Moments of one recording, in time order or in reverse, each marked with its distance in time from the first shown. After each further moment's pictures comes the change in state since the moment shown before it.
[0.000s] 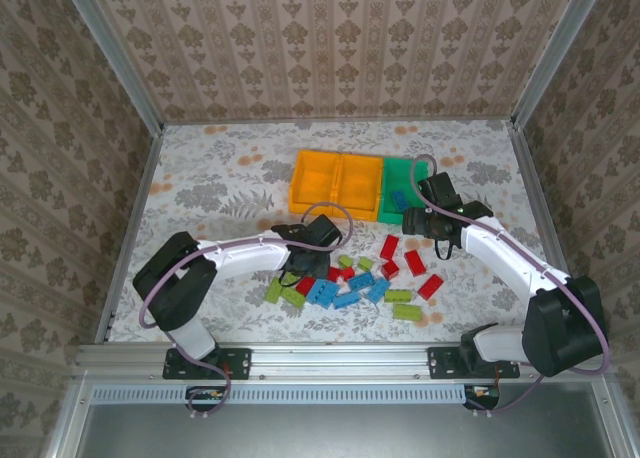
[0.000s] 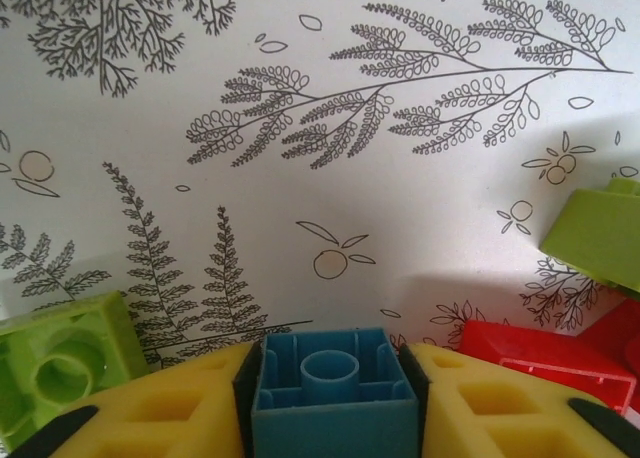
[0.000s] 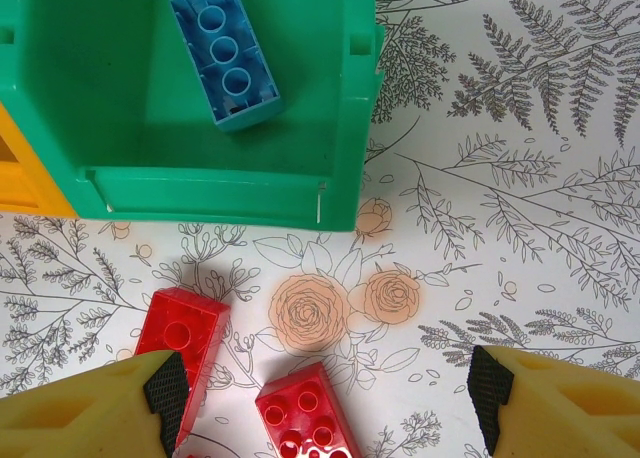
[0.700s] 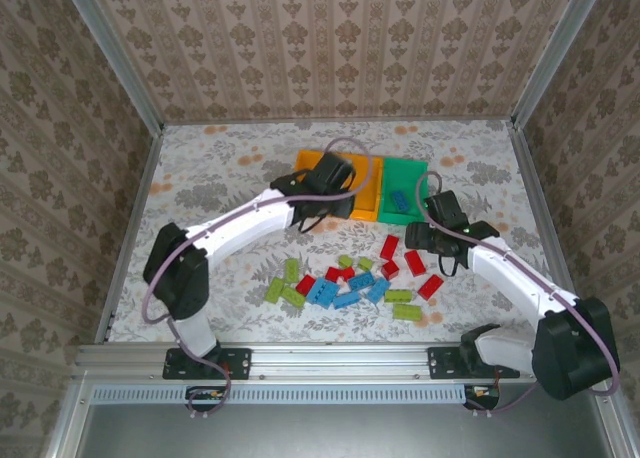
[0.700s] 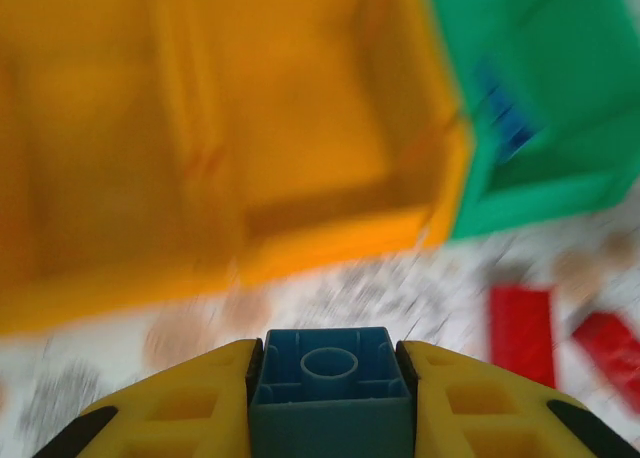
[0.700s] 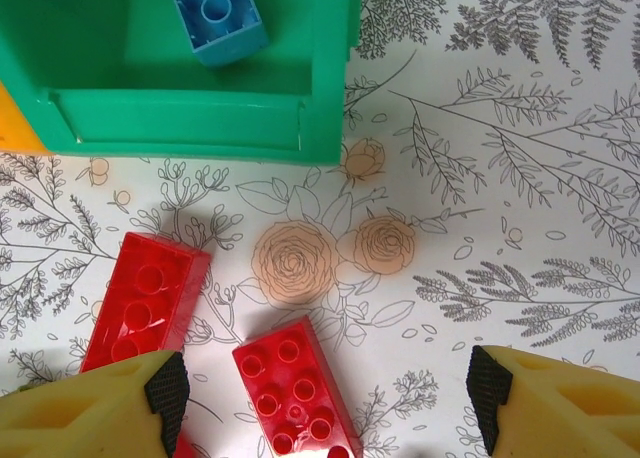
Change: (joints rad) left arm 0.079 0.114 0.552 -0.025 -0.018 0.311; right arm 0.004 -0.132 -0.171 0.066 -0.026 0.014
